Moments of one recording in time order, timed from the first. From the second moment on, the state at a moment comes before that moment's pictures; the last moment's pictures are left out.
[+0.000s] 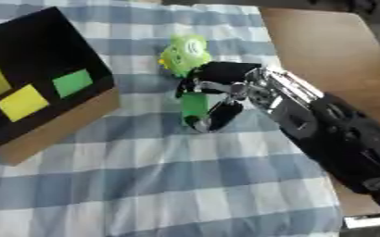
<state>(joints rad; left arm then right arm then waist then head) -0.50 0.35 -0.11 -1.98 -0.23 -0.25 0.54 -0.59 -0.73 0.41 -1.68 0.59 -0.07 0.53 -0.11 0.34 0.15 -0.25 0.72</state>
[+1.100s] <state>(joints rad) -0.53 0.34 -0.11 -1.98 -0.23 -0.28 0.56 -0.89 -0.71 0.33 -1.64 0.40 -0.01 0.51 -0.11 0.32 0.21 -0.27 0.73</state>
